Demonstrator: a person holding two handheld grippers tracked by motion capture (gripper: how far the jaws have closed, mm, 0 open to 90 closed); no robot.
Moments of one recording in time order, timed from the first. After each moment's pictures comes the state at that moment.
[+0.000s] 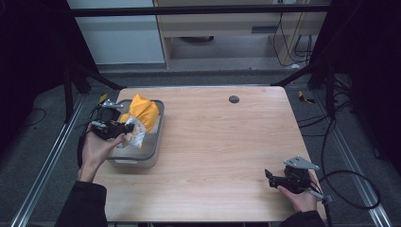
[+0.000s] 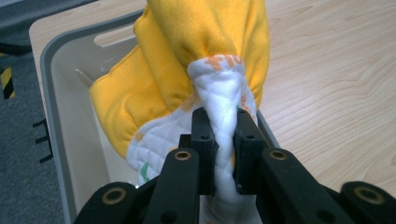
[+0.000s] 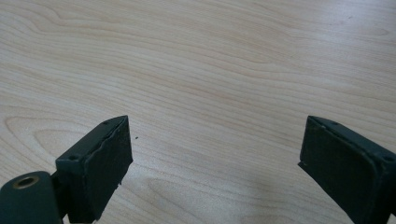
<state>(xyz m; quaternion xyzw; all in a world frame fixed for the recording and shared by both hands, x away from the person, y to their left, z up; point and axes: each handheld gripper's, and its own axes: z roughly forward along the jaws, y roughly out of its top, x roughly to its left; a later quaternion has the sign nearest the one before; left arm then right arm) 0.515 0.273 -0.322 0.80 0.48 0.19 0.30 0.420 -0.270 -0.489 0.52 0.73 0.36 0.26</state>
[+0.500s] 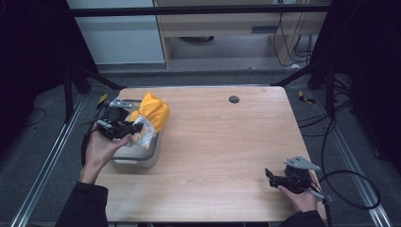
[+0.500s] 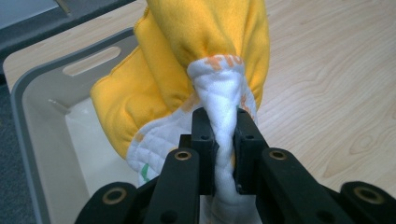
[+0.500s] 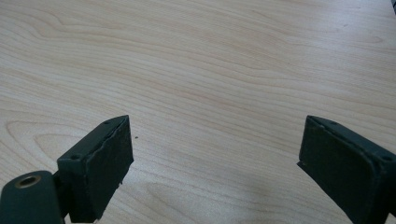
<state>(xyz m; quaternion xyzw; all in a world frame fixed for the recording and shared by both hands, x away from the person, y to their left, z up) 0.501 0.242 -0.303 0.83 0.43 0.18 0.31 0.420 -0.270 -0.488 0.51 0.73 0.37 0.27</state>
